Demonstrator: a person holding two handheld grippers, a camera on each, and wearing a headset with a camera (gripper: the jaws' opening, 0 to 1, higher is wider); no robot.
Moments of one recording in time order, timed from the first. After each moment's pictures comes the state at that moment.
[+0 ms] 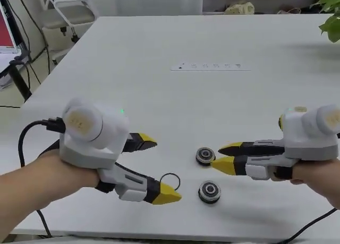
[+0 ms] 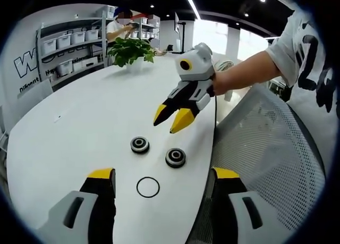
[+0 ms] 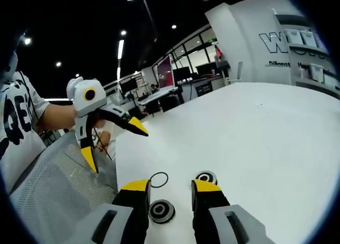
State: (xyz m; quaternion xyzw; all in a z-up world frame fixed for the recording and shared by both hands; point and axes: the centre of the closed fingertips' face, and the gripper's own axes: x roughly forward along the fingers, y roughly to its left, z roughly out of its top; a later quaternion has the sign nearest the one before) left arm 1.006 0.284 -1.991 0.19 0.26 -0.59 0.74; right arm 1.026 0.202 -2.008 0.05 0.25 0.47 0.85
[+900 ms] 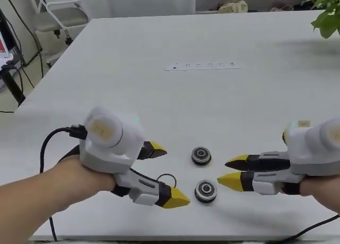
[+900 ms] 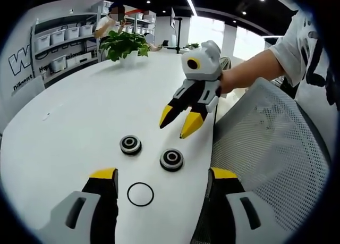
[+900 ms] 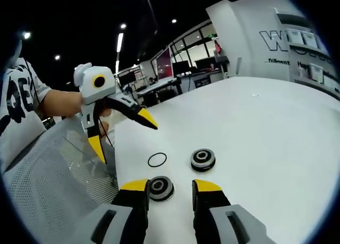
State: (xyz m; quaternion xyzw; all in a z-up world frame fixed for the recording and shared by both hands) left arm 1.005 0.259 -2.015 0.19 0.27 -0.61 0.72; right arm 1.003 0.187 -2.035 0.02 0.27 0.46 0.84
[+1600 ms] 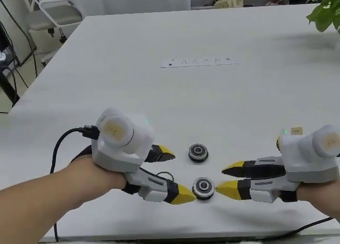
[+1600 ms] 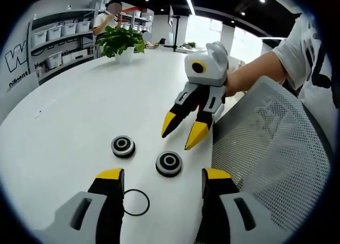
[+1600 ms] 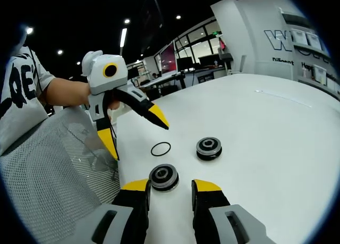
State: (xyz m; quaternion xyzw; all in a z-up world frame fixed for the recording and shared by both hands) left arm 1.003 0.241 -2.031 0.18 0.29 -0.62 0.71; right arm 0.993 0.187 -2.054 0.01 0.28 0.47 0.84
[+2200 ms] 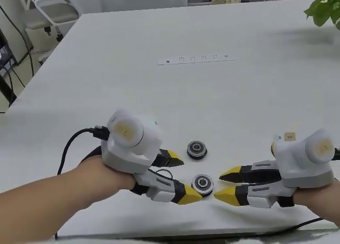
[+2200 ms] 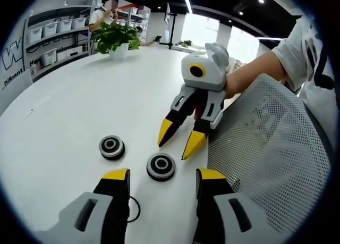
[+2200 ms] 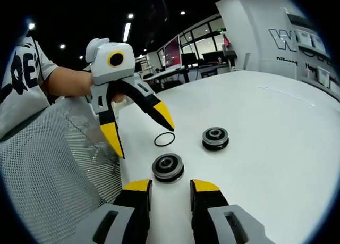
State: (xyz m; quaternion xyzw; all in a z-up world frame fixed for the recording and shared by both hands) left arm 0.993 0.226 -2.041 0.18 0.30 -0.63 0.69; right arm 0.983 0.191 -2.069 -0.01 0.29 0.48 0.83
